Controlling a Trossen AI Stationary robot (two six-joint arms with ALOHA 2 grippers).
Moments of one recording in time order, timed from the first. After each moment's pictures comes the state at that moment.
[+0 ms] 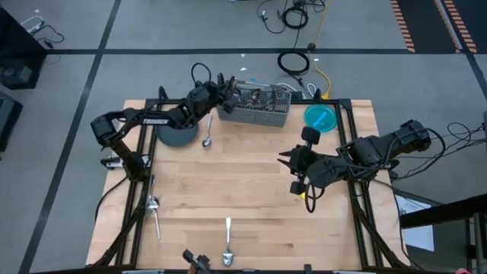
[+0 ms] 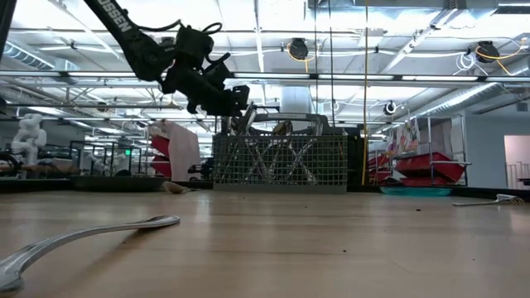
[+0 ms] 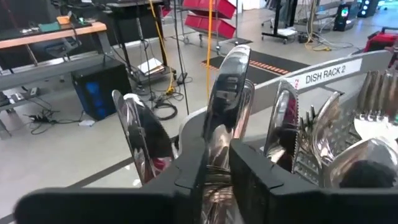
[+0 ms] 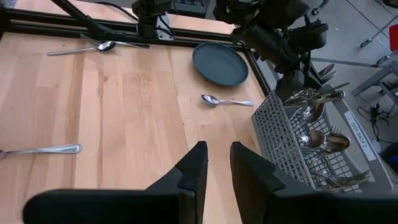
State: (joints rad) left arm 0.58 1.64 0.86 0.58 -0.35 0.00; right arm 0.43 1.40 1.61 -0.98 0.68 0.28
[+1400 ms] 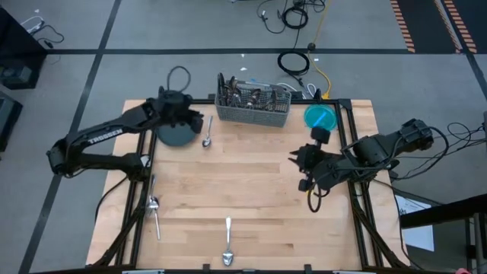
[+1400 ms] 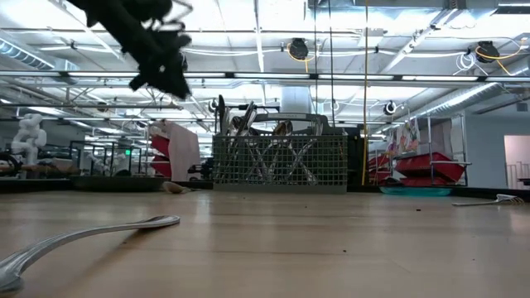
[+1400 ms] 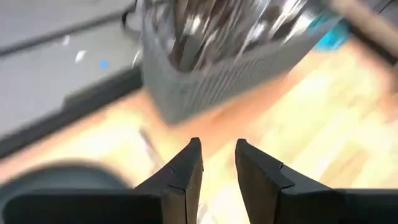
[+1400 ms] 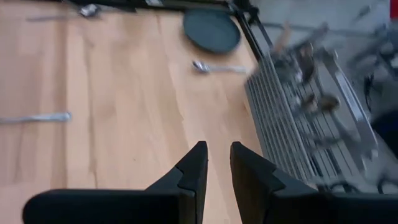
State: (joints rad) left arm 0.57 1.05 0.86 -0.47 -0.05 -0.33; right arm 0.45 1.37 1.61 -1.17 0.68 0.40
